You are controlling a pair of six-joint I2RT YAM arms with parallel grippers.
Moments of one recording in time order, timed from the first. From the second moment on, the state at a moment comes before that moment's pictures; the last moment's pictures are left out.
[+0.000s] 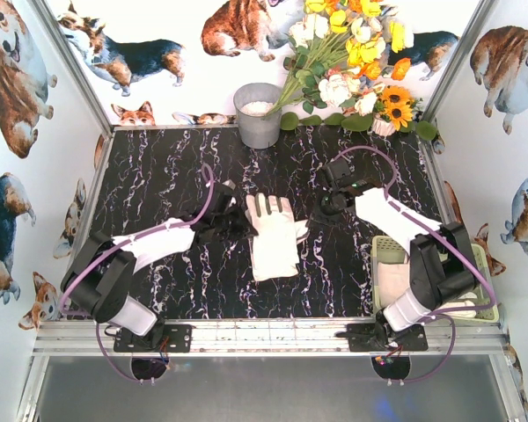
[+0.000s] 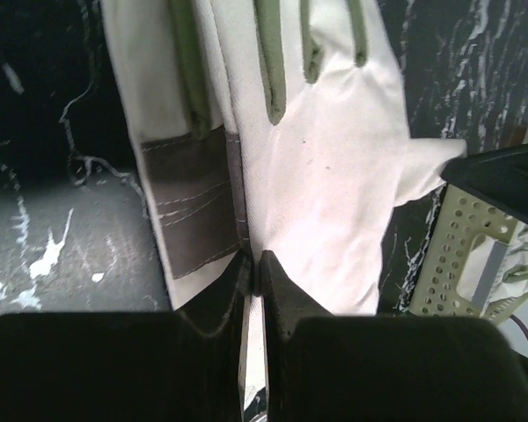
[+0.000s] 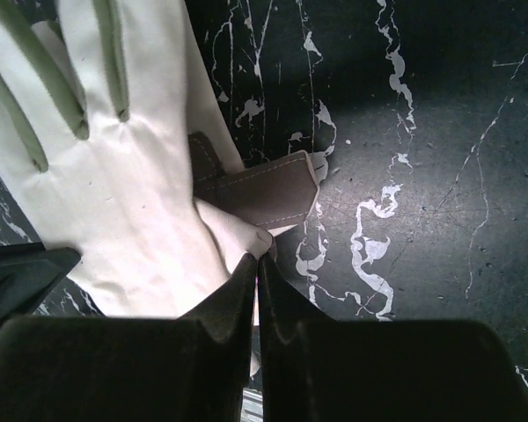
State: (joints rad) left arm -0.59 1.52 0.82 -0.07 0.21 -0.92; right arm 0.39 1.54 1.08 -0.59 -0.17 0.69
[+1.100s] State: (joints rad) left arm -0.59 1.61 0.78 -0.08 0.18 -0.91; right arm 0.44 1.68 1.08 -0.58 -0.15 0.71
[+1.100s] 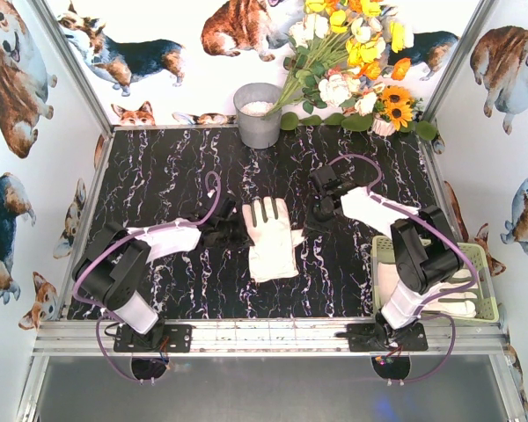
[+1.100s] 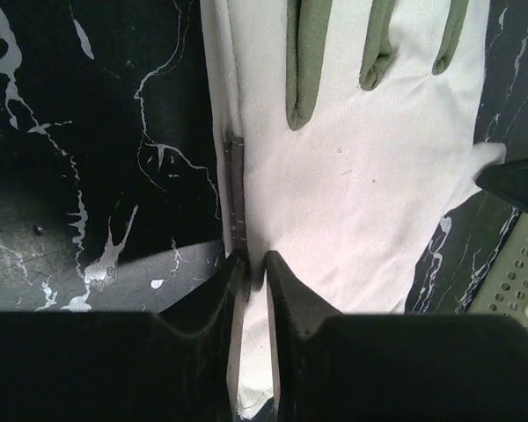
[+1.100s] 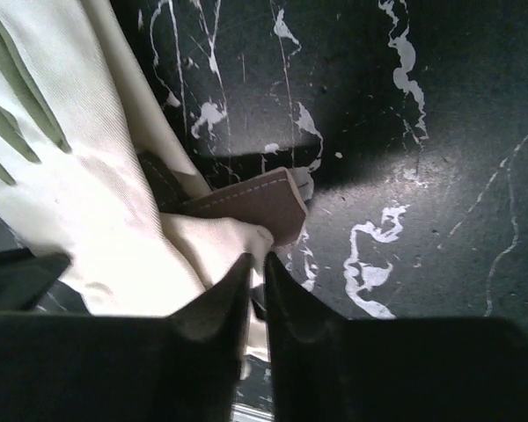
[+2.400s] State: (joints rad) left arm -0.52 1.68 0.84 -0.16 0.28 -0.81; right arm 0.24 1.82 1.02 -0.29 -0.72 0.55
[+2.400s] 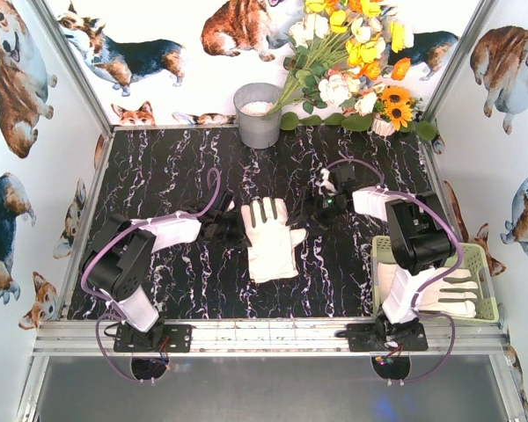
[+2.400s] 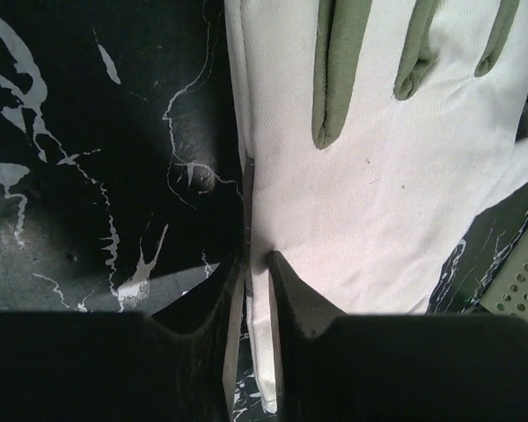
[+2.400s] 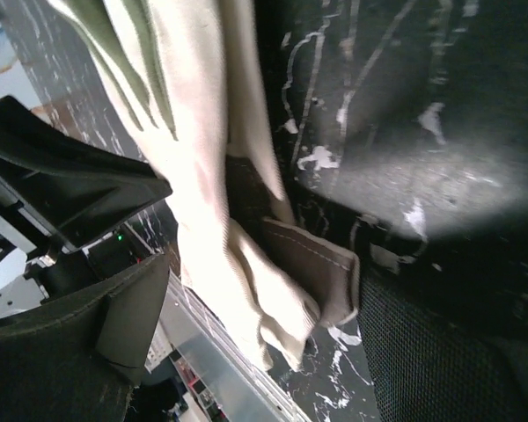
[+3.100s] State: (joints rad) left arm -0.52 1.69 0.84 -0.15 0.30 -0.81; right arm 0.38 1.90 1.00 -0.15 -0.77 0.61
